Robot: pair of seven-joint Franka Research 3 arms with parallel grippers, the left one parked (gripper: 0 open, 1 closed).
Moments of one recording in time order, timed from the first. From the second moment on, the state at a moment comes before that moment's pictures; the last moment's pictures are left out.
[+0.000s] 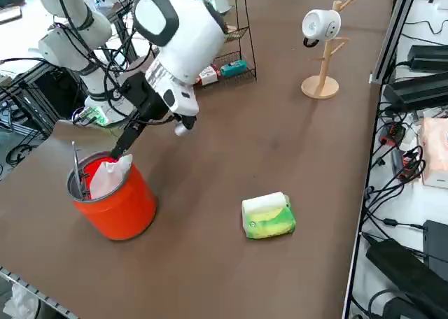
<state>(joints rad) -0.25 0.27 -0.07 -1.75 -0.68 1.54 -0.46</state>
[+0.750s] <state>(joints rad) -0.24 0.34 -0.06 -1.69 -0.57 1.56 -0.48</state>
